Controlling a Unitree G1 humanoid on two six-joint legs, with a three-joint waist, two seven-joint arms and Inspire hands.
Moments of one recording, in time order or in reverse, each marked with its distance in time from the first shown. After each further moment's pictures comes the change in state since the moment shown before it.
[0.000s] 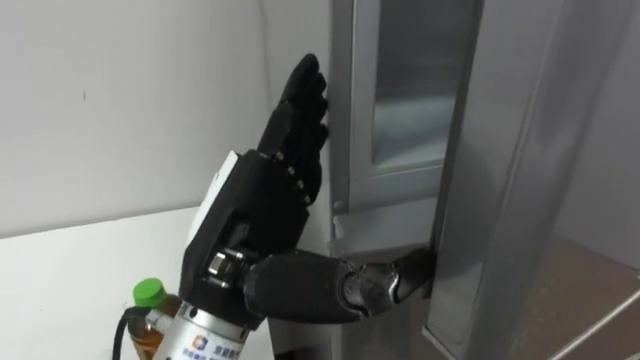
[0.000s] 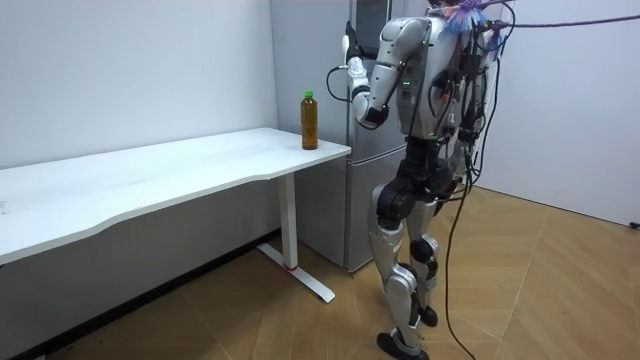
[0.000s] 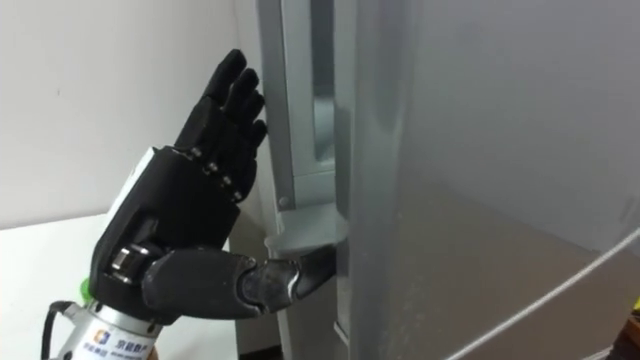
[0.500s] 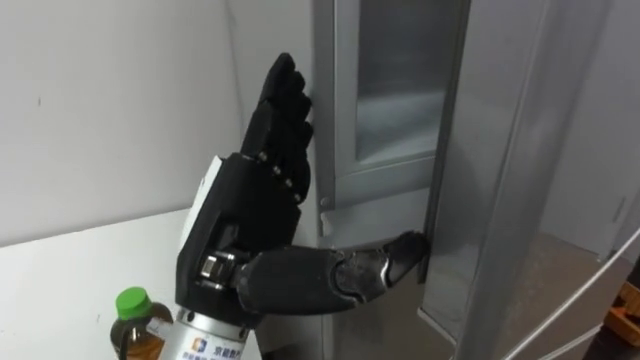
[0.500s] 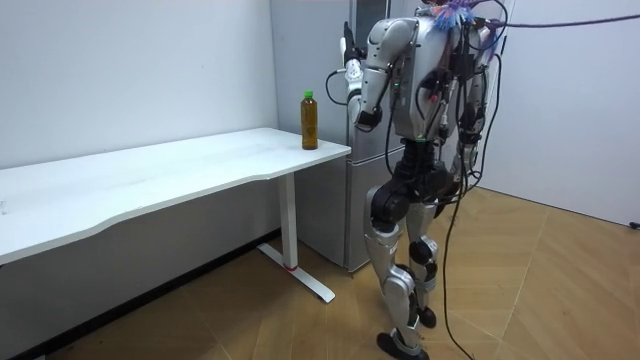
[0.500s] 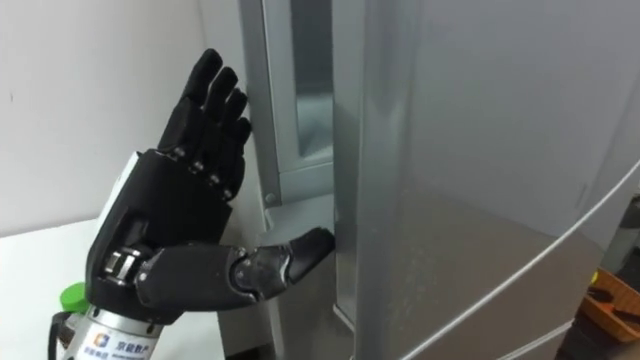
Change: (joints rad) left arm 0.002 -0.059 -0.001 0.044 -0.006 -0.047 0.010; right arm -0.014 0.002 -0.012 0.000 -0.012 -0.006 0.013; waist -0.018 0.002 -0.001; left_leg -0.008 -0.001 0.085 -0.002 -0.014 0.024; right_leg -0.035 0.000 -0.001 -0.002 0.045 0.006
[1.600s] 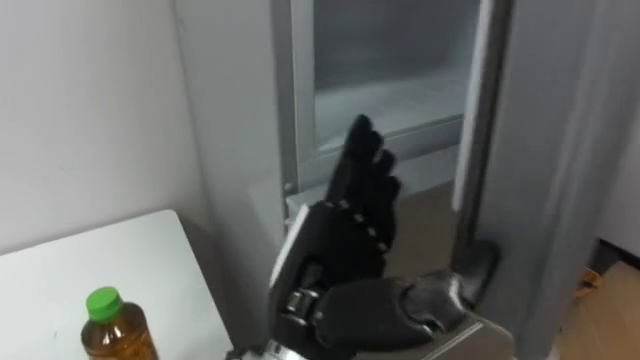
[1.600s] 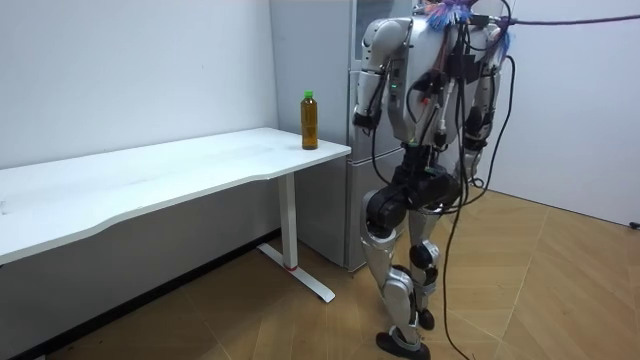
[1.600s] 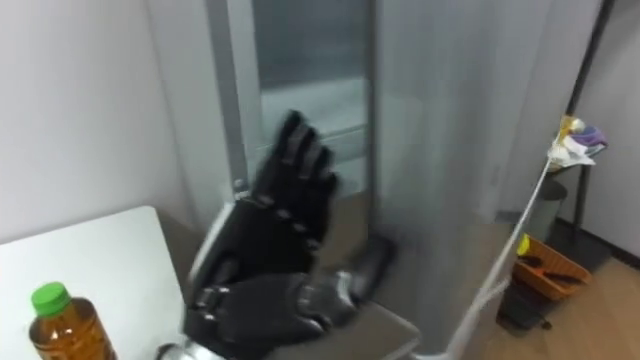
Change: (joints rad) left arm -0.044 -0.070 -0.279 0.111 -0.154 0.002 -0.104; right arm -0.073 0.031 0.124 0.005 0.034 -0.028 -0.029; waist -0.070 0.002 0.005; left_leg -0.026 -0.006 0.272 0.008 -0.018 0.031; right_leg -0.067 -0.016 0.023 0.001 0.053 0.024
